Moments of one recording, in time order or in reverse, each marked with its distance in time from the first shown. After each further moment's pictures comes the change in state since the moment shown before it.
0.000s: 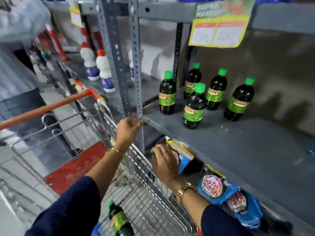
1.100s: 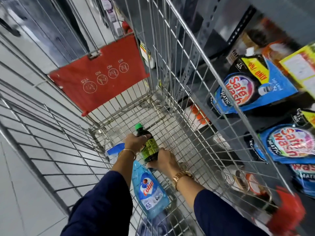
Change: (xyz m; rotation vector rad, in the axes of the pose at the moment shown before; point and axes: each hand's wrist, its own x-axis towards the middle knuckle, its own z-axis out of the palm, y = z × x) left_hand -0.138 -0.372 0.027 0.019 -0.151 -1.124; right_hand -0.197 -0.032 0.228 0.225 -1.176 0.778
